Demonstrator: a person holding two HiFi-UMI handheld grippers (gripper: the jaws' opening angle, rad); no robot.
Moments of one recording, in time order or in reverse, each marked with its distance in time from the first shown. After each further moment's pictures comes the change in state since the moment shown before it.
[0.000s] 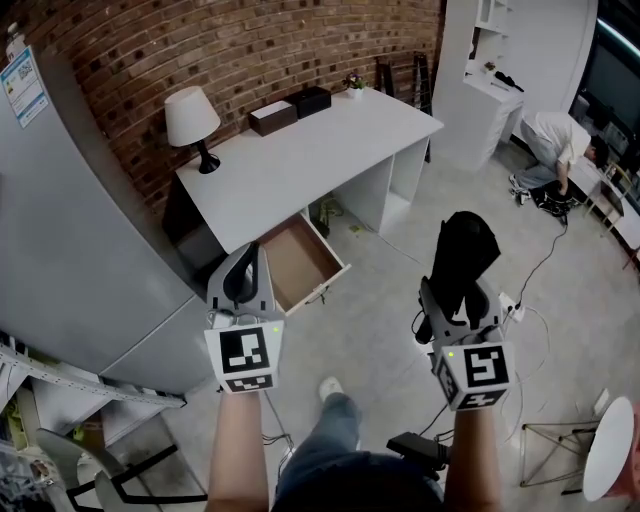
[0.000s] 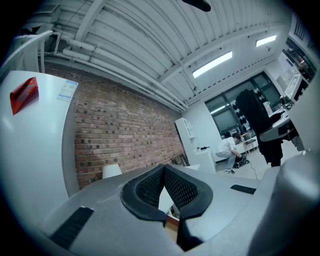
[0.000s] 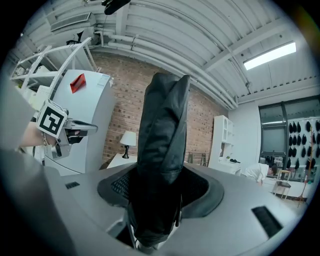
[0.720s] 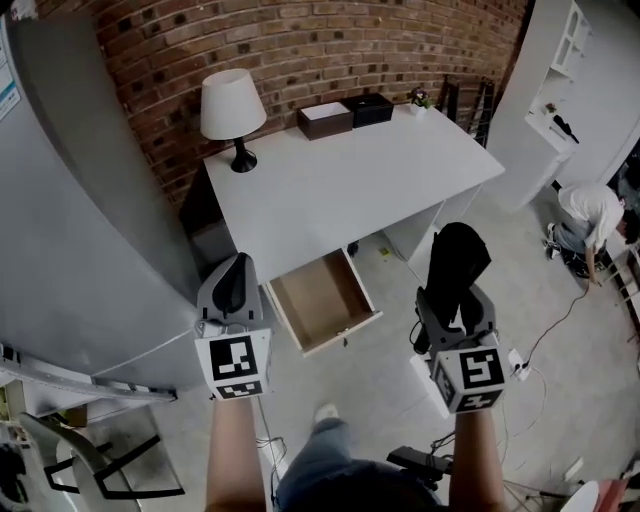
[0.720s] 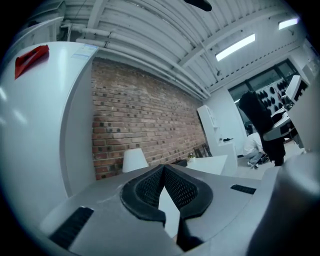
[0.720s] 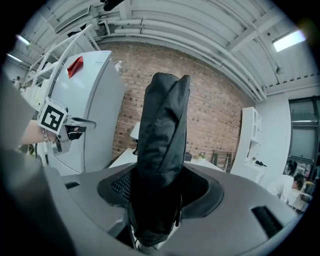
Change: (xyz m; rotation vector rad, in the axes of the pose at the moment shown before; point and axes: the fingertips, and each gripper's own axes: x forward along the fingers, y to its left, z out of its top) left arm 0.106 0.141 -0.090 -0.068 0.120 0.198; right arm 0.221 0.054 0.007 -0.069 0.083 0.222
